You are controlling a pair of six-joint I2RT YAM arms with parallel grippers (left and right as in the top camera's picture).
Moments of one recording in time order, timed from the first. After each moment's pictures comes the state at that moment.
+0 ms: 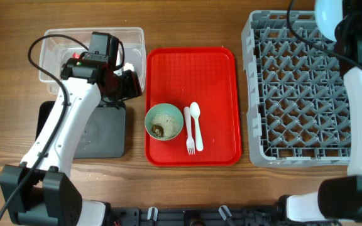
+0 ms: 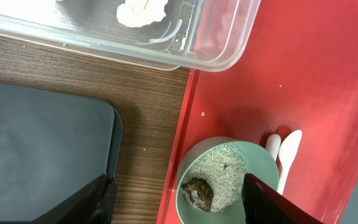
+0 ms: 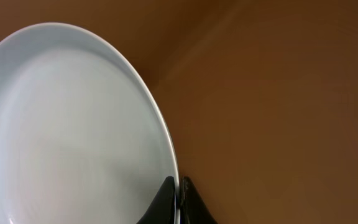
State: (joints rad) left arm -0.17 1.61 1.33 -1.00 0.13 -0.42; right arm -0.14 1.64 1.65 -0.38 0.69 -0.53
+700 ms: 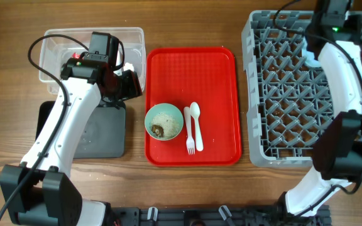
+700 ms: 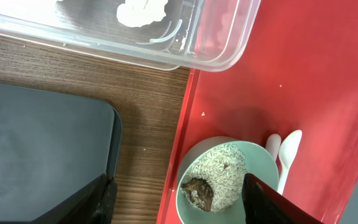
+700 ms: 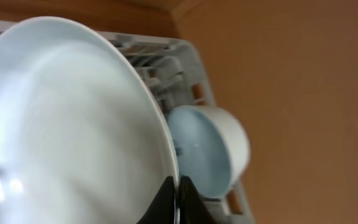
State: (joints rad) left arm -0.17 1.61 1.33 -1.00 0.13 -0.42; right arm -0.10 1.92 1.63 -0.49 0.80 -0.32
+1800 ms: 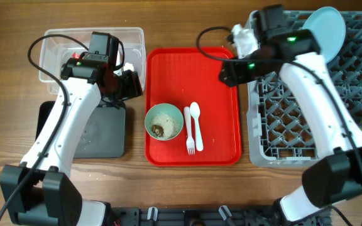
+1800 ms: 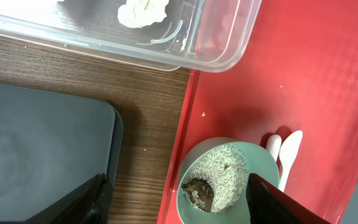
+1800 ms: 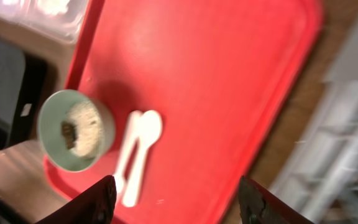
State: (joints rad) left arm -0.17 1.61 1.33 -1.00 0.12 -0.42; right arm 0.26 1.75 1.63 -1.14 -0.32 -0.06
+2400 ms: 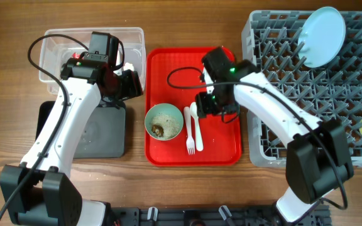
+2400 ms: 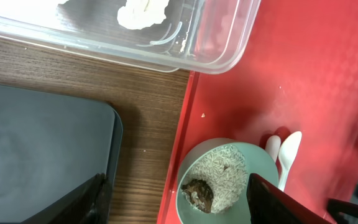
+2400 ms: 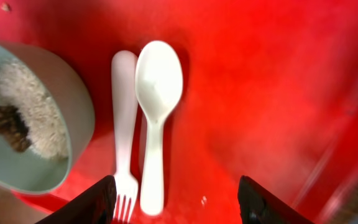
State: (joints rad) left arm -0.17 1.61 1.33 -1.00 0.12 -0.42; right arm 0.50 1.83 1.32 -0.93 -0.19 0.29
